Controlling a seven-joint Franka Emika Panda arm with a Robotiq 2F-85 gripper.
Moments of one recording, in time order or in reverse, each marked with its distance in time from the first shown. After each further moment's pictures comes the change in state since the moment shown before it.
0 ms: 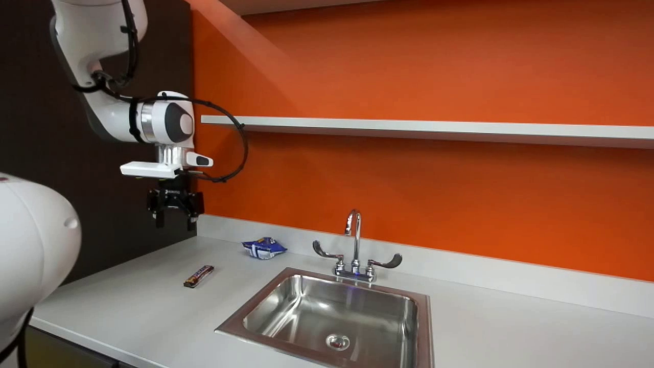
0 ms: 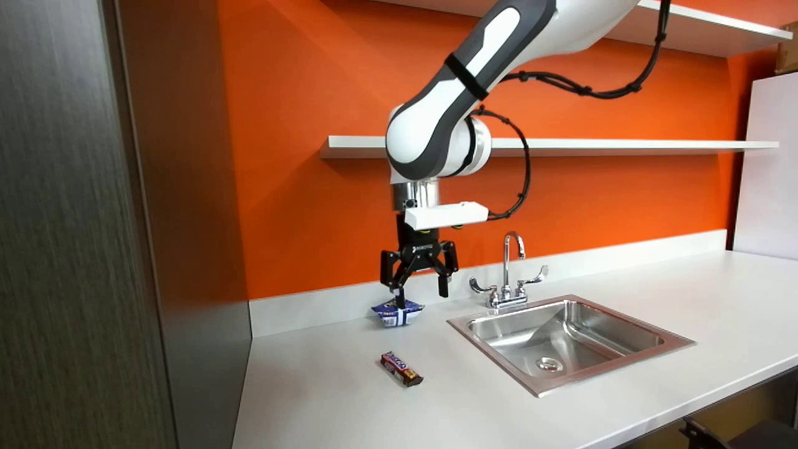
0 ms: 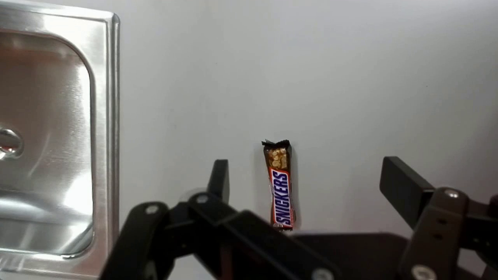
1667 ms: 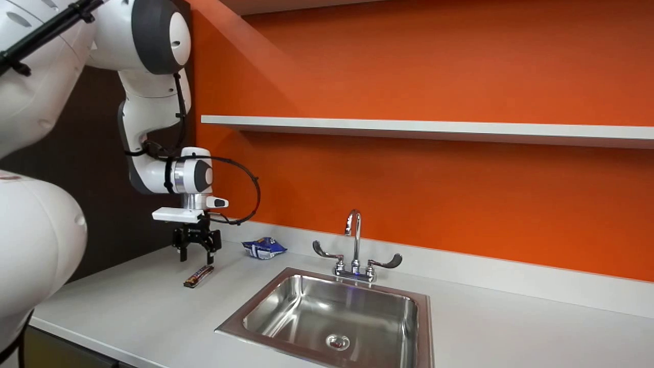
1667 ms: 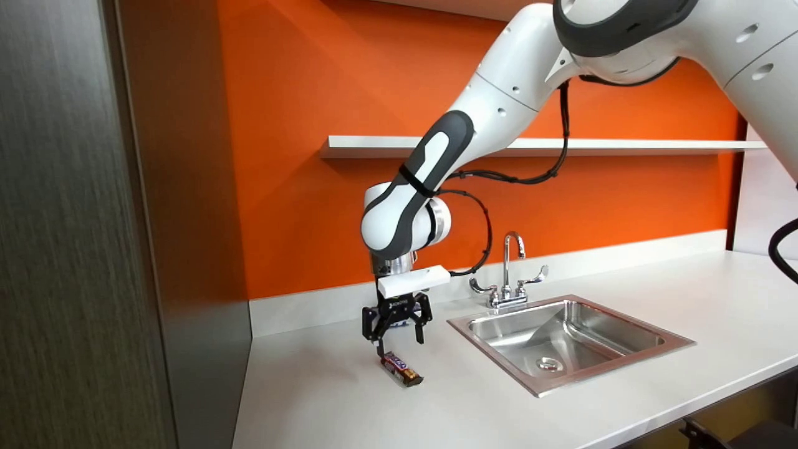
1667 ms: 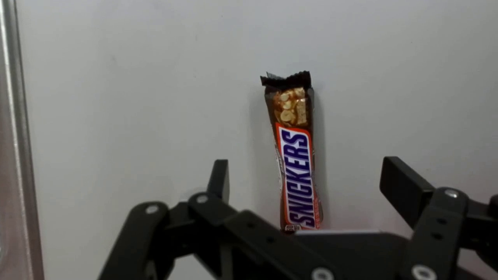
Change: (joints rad) arm 0.070 0.464 -0.101 0.310 -0.103 0.119 0.063
